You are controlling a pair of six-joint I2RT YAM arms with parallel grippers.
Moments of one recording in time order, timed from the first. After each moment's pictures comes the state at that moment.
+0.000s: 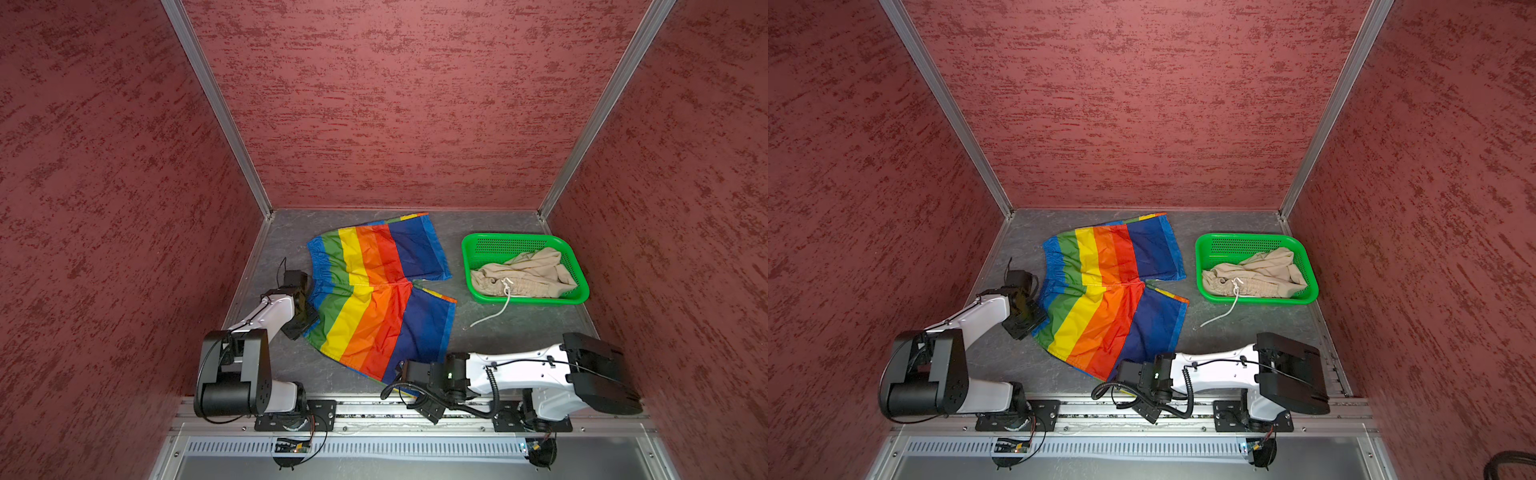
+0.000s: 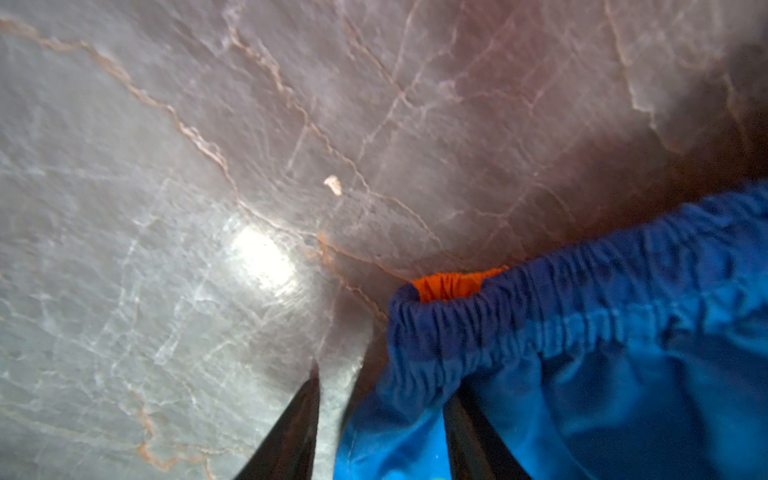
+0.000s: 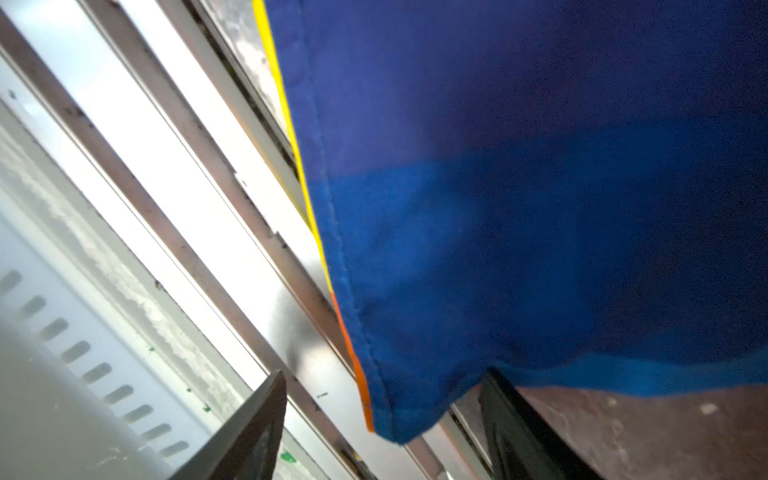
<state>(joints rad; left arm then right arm) 0.05 1.40 0.68 -0.68 -0.11 -0.81 1.41 1.52 0.80 -0.67 -0.06 0.42</state>
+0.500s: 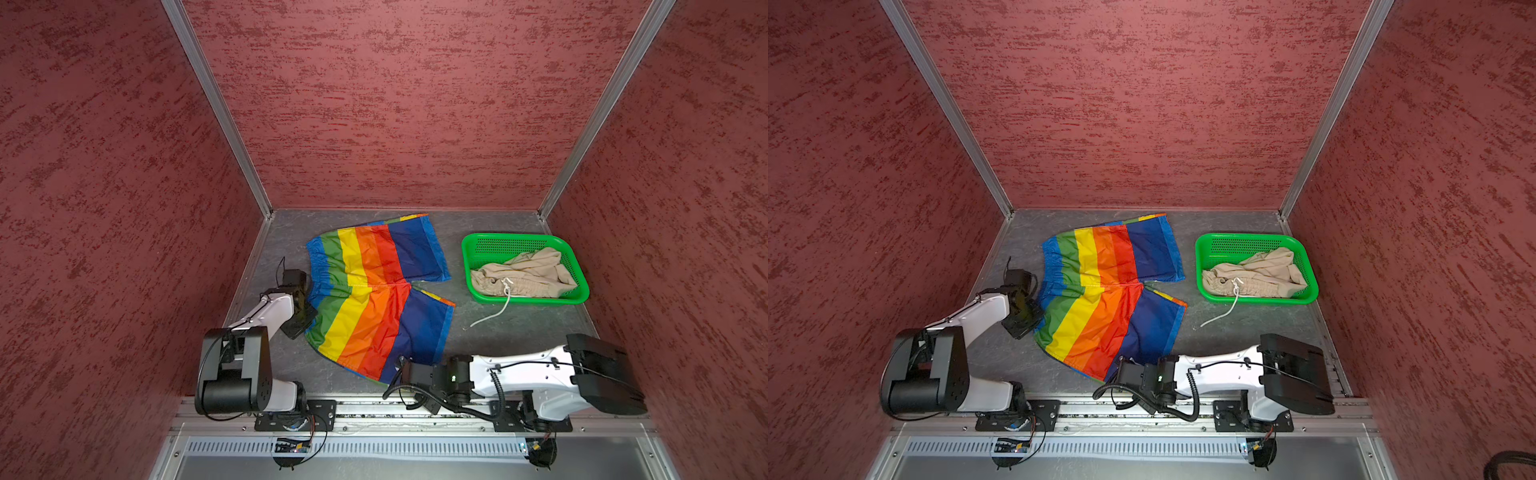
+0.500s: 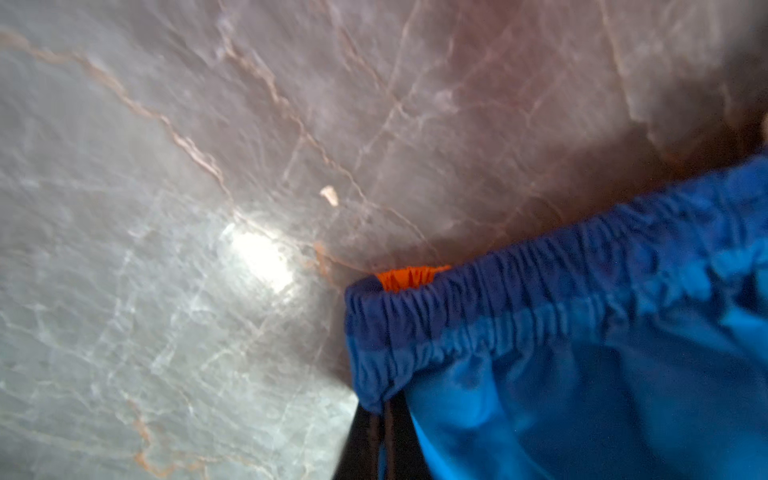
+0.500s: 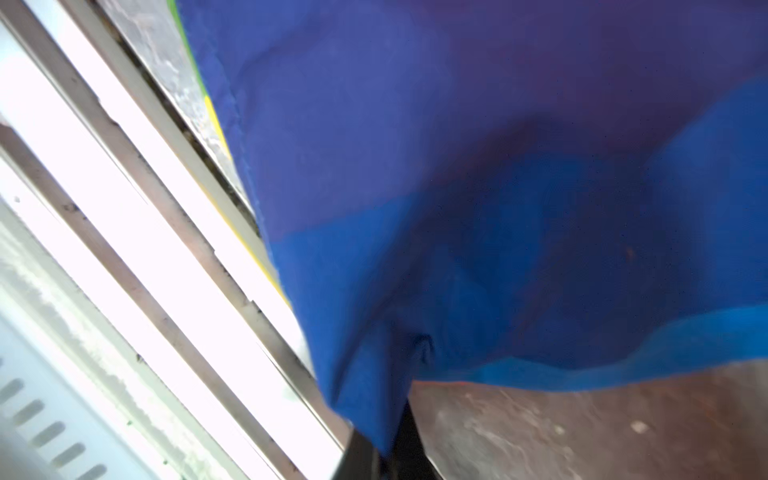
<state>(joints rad) 0.06 1.41 0.69 -0.68 -0.10 -0.80 1.41 1.45 0.77 -0.60 0.09 0.46</state>
